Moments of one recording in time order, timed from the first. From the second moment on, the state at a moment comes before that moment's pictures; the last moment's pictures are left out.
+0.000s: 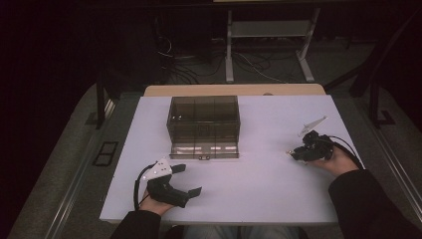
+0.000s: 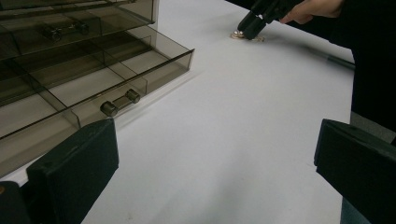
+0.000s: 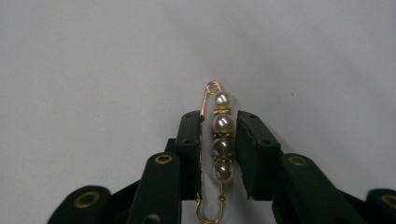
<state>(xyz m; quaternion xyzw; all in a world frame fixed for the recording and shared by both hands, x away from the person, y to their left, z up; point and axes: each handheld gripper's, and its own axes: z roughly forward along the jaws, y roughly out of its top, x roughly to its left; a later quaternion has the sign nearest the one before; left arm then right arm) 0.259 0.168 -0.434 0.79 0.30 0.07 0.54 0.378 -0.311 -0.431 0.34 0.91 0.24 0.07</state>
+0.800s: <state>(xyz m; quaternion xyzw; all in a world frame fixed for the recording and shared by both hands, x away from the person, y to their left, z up) 0.259 0.169 -0.433 0.78 0.30 0.07 0.54 0.380 -0.313 -0.431 0.35 0.90 0.24 0.04</state>
